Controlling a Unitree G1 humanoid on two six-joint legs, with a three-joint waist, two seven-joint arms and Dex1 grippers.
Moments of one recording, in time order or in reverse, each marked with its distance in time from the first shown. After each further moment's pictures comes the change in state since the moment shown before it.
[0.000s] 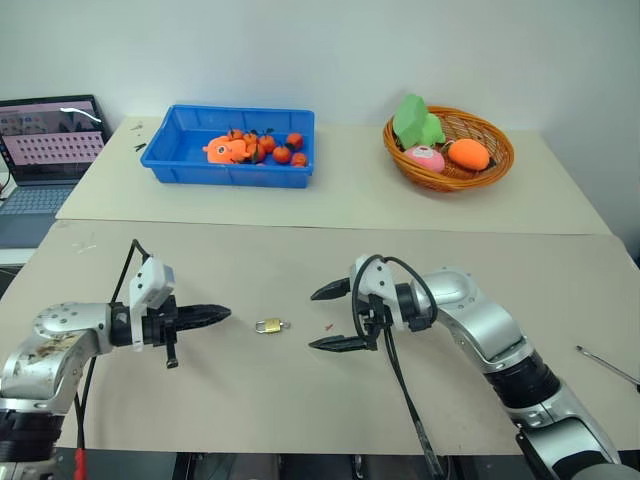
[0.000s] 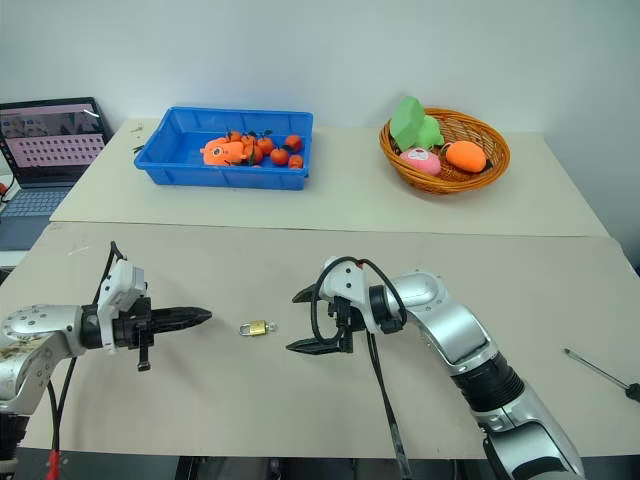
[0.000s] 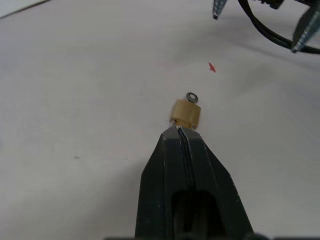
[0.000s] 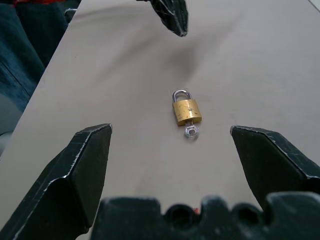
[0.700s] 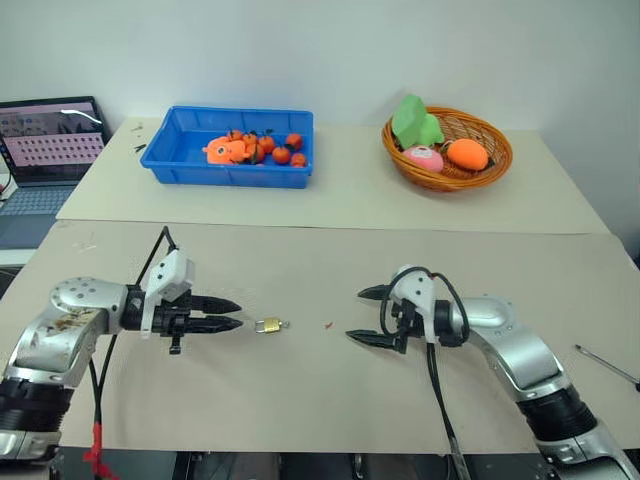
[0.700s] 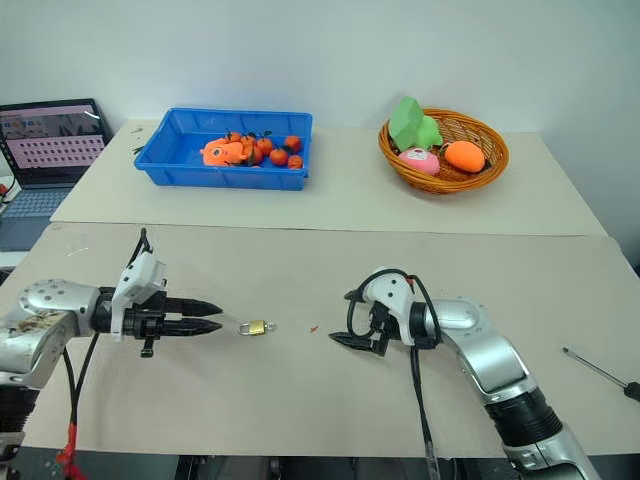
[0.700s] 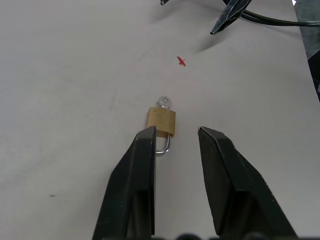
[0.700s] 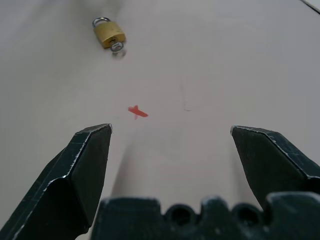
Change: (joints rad) left arm -0.197 0.013 -0.142 0.072 0.055 0.020 -0.087; right arm 0.220 -0.077 -0.157 -0.018 -0.041 -0.022 -0.189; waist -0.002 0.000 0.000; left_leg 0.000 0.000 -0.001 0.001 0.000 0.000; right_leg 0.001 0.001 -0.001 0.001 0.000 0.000
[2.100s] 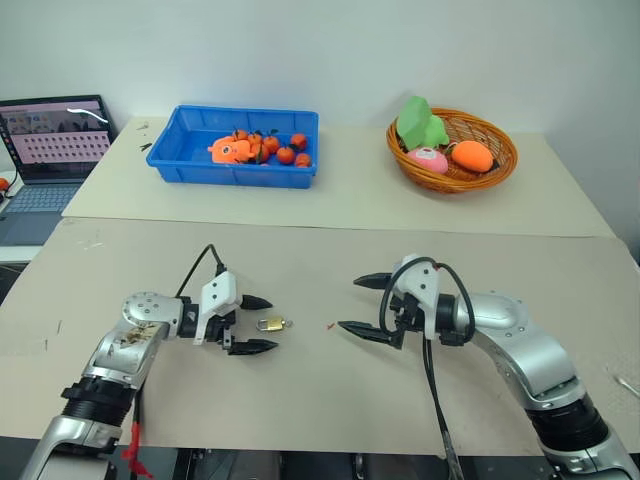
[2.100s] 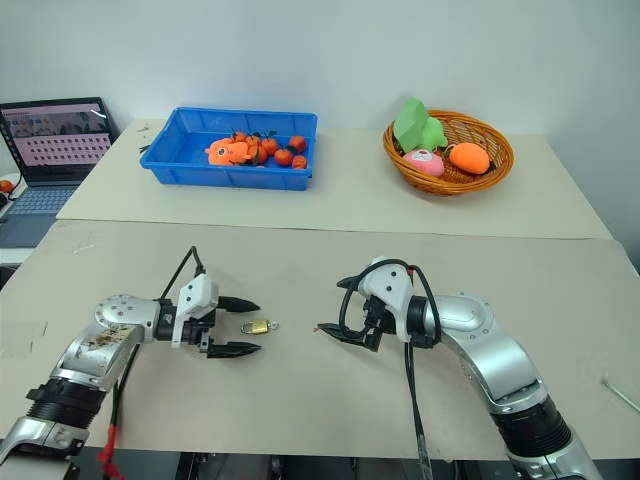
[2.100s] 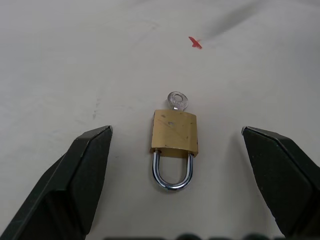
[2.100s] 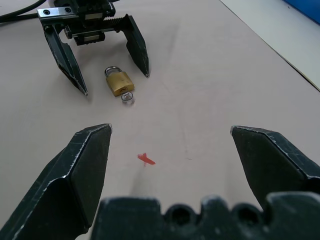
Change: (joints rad) left arm -0.040 -0.217 -0.155 0.157 0.198 -0.246 0.082; right arm 0.006 -0.003 -0.028 -0.195 0.061 0.109 -0.062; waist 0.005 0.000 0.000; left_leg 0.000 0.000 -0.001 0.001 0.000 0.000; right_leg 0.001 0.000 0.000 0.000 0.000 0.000
